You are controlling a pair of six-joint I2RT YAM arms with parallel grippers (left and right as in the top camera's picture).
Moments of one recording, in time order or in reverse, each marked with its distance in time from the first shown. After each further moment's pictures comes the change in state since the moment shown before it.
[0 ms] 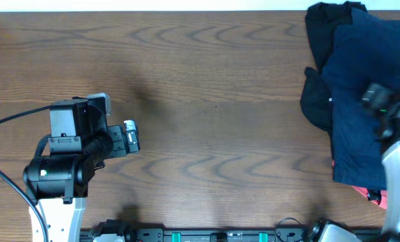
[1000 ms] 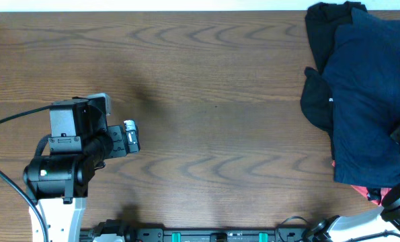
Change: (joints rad) left arm 0.000 0.000 0.000 0.000 0.000 0.000; right arm -0.348 0.449 0.004 0.194 -0.265 -0.106
